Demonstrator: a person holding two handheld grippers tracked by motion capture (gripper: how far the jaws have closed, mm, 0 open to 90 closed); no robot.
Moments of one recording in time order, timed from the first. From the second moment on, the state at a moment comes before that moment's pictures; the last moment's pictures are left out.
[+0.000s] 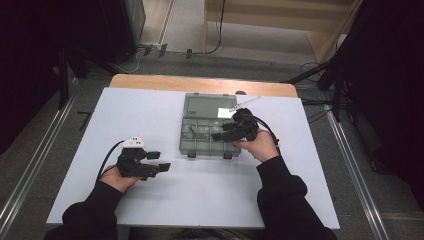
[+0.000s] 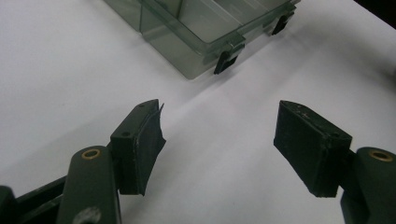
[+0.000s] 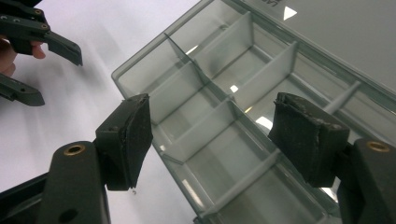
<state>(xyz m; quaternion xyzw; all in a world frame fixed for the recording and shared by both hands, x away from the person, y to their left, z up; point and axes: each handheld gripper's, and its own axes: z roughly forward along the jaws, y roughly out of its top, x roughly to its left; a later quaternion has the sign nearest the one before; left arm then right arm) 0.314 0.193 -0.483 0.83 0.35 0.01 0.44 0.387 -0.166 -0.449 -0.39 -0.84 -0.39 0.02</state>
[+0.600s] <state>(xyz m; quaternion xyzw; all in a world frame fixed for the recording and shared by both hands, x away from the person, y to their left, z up) 0.339 0.170 -0.465 0.83 0.33 0.01 0.44 0.393 -0.185 -0.452 -0.40 -0.83 -0.38 0.01</state>
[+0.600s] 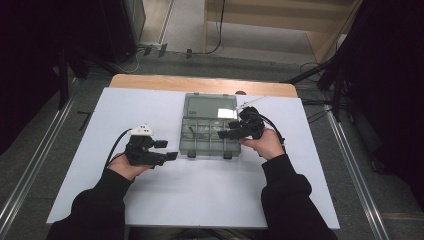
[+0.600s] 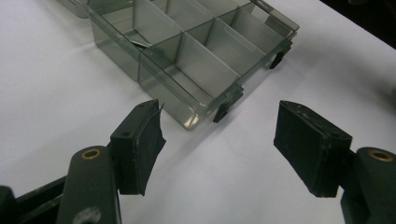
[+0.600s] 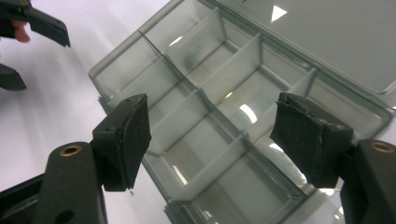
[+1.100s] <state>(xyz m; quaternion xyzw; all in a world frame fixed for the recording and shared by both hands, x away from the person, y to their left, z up) 0.366 0.159 -0.461 0.83 0.34 0.01 0.44 0.398 -0.196 -0.454 -0.42 -0.82 -0.38 -0.01</state>
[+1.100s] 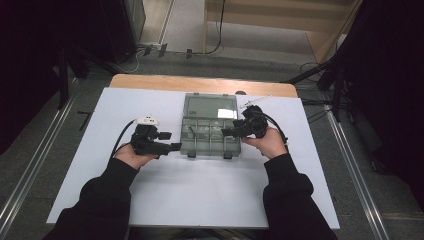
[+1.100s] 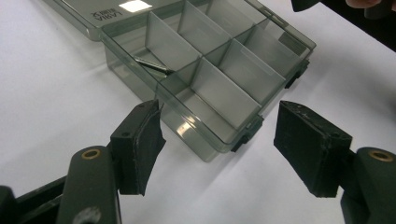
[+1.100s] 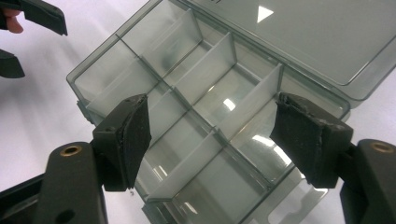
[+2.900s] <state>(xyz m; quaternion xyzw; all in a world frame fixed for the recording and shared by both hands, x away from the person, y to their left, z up) 0.442 0.126 -0.469 0.81 0.40 0.04 0.43 0.439 -0.215 -0.460 -0.47 -0.80 -0.38 -0.02</state>
